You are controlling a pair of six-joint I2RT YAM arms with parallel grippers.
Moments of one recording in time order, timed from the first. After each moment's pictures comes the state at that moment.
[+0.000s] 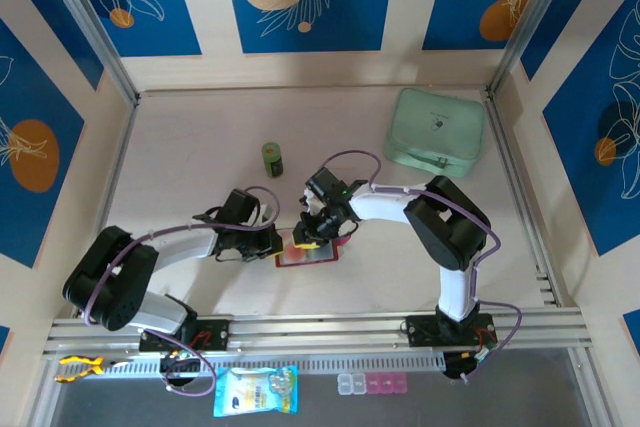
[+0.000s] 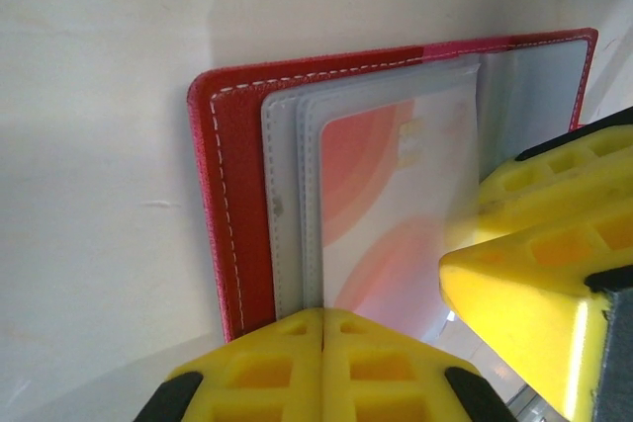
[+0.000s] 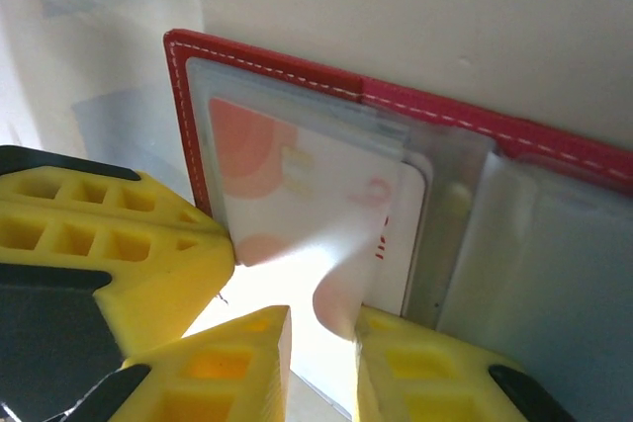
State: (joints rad) left arm -0.53 1.42 0.54 -0.19 0.50 -0.75; right arm 0.79 1.89 1.09 -0.39 -0.59 0.71
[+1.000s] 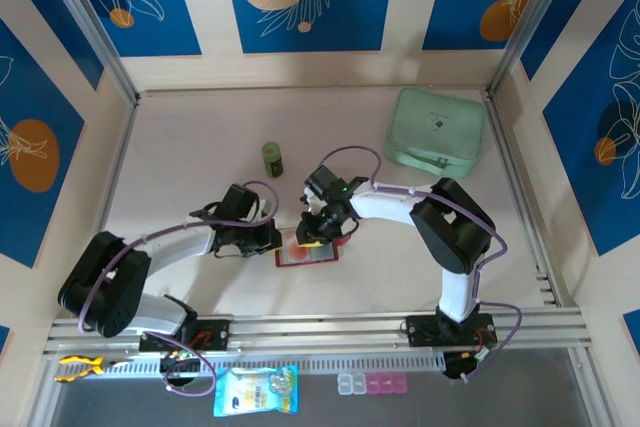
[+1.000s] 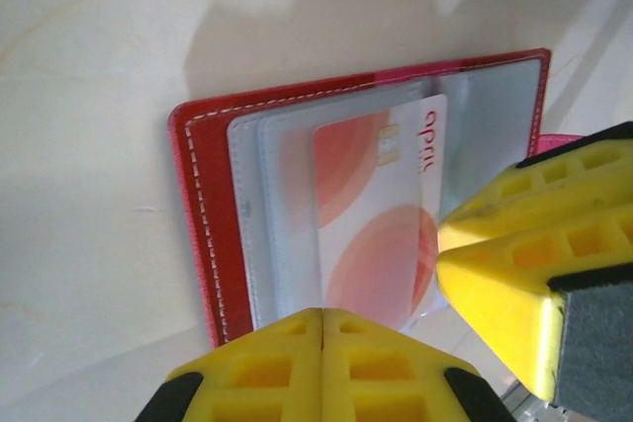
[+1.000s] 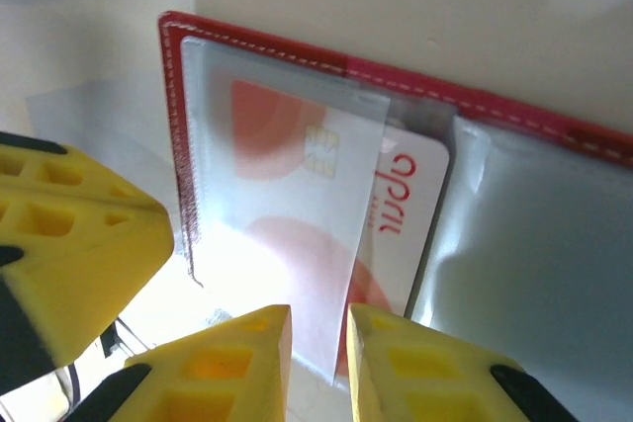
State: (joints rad) left arm -0.53 1.38 0.59 -0.27 0.48 -0.74; right arm 0.79 1.84 1.11 -0.49 -0.52 0.65
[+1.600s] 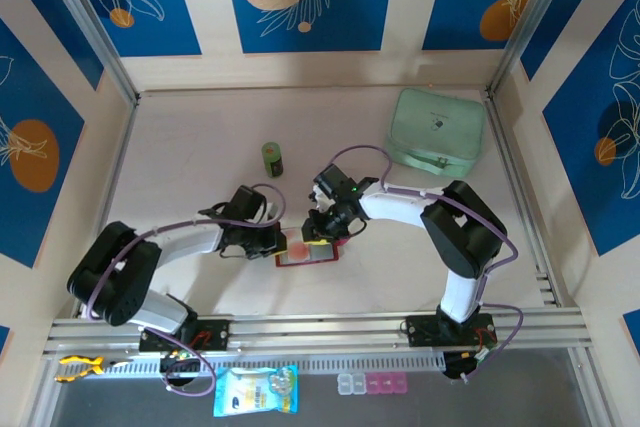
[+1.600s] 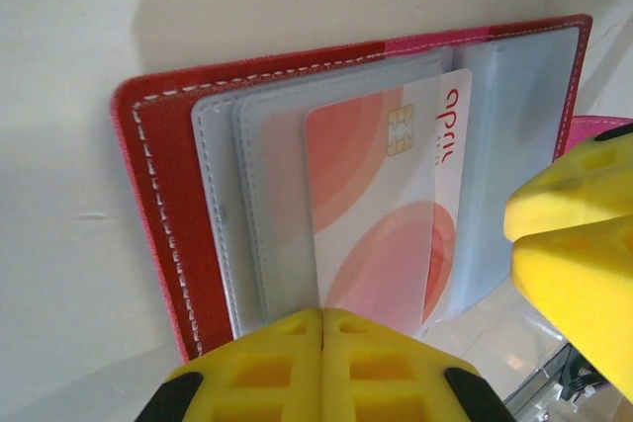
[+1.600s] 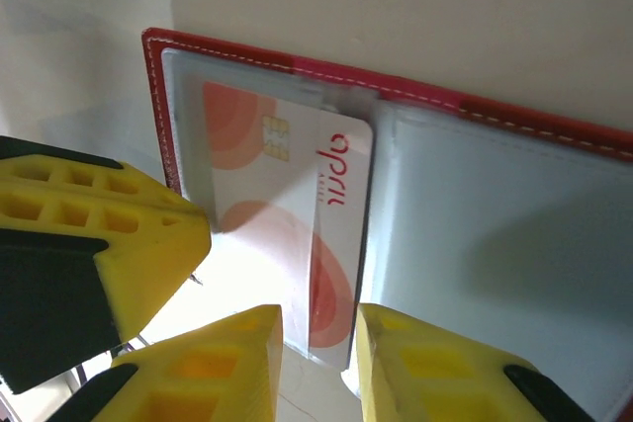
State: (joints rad) left arm -0.57 1.46 0.60 -0.25 0.48 -0.74; right arm 0.76 1.79 1.05 -0.46 -0.51 0.68
